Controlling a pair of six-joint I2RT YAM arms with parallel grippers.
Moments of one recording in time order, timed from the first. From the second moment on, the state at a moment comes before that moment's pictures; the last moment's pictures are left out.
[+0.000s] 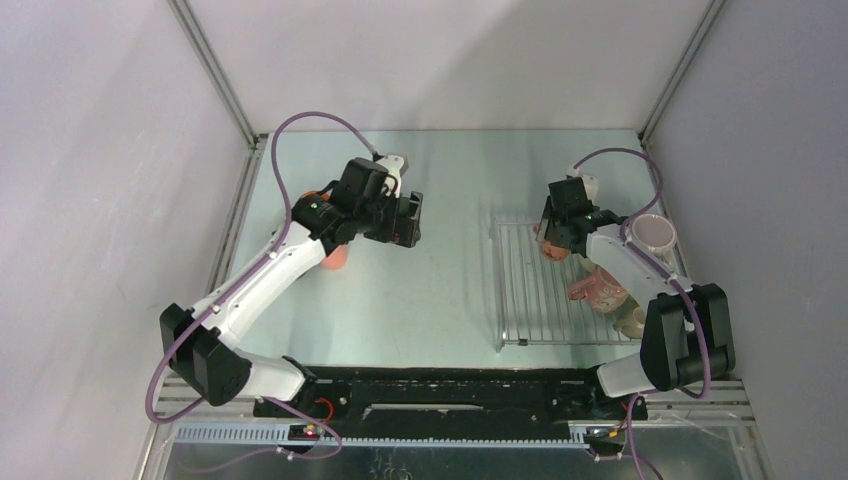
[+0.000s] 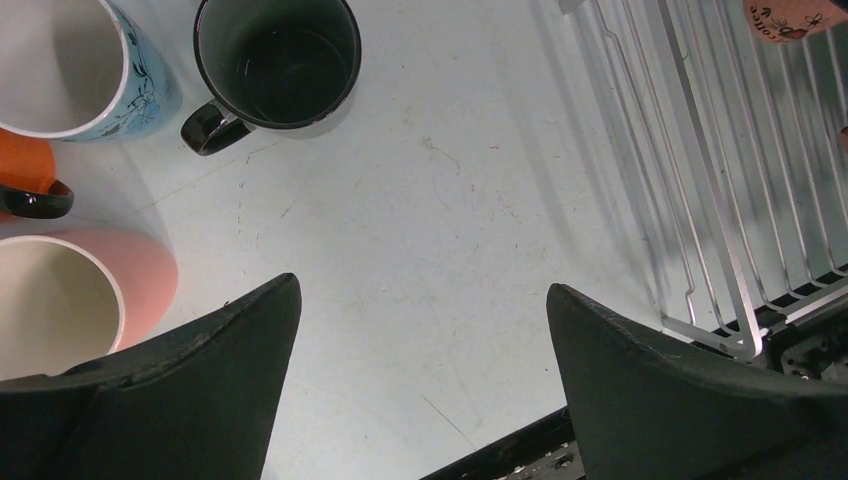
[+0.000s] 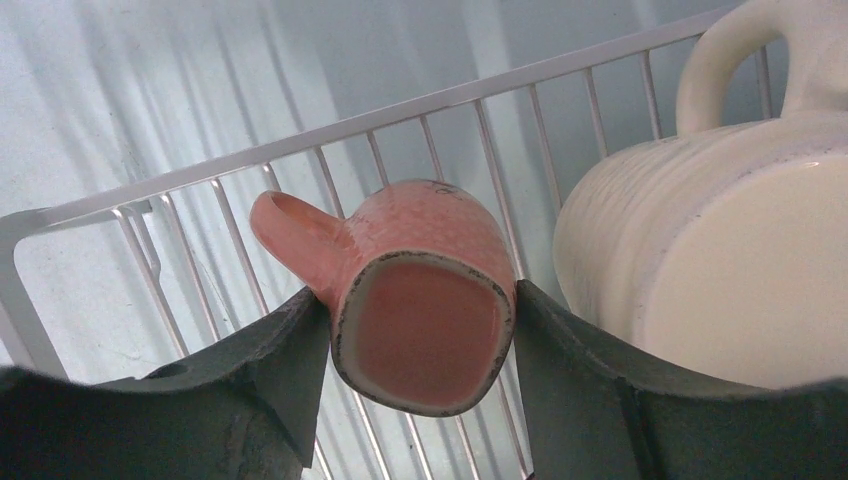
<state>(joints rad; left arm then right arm) -0.61 1.36 1.32 -0.75 -0.02 -0.27 0.25 1.43 0.98 -0.49 0.34 0.44</state>
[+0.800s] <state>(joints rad) -0.62 1.36 1.32 -0.76 -0.02 -0.29 0.28 1.42 0.98 -0.50 0.30 0.46</state>
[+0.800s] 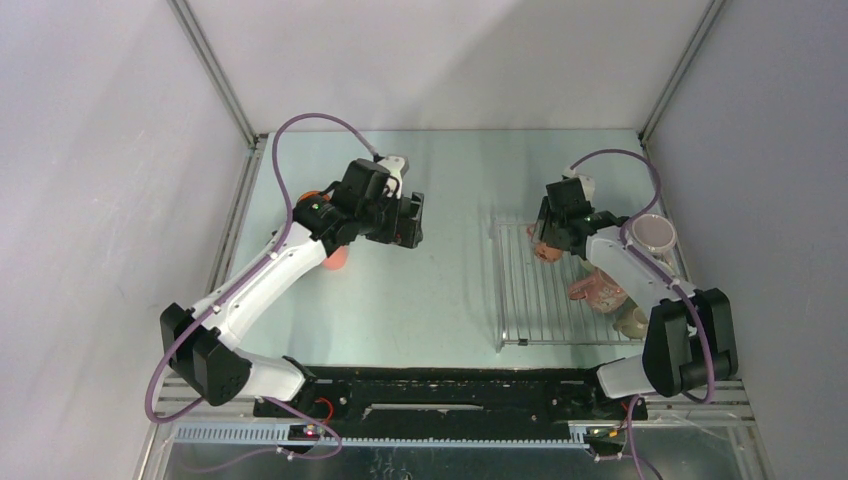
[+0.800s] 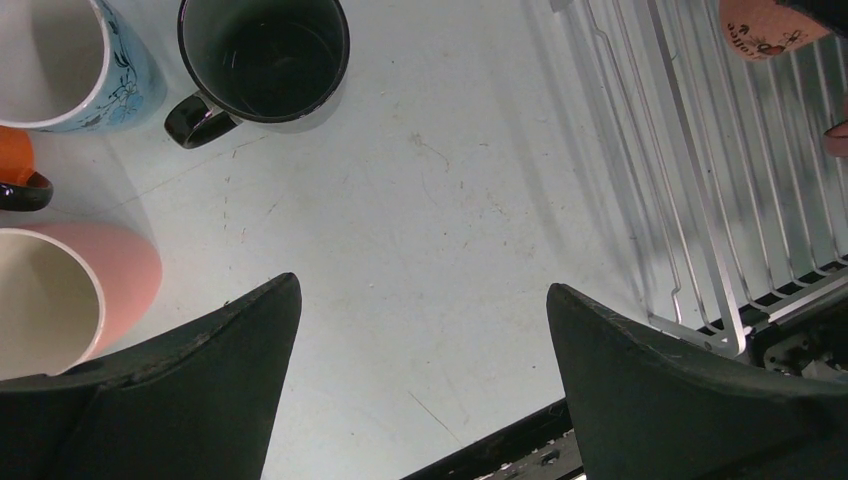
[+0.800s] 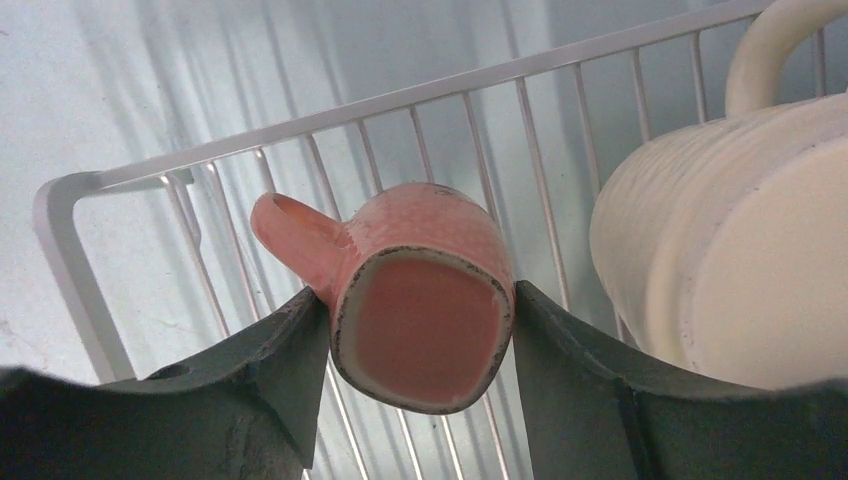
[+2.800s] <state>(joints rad) -0.67 1.27 0.88 0.52 0.41 -0.96 0.37 1.24 1.21 -0.34 -0.58 1.04</state>
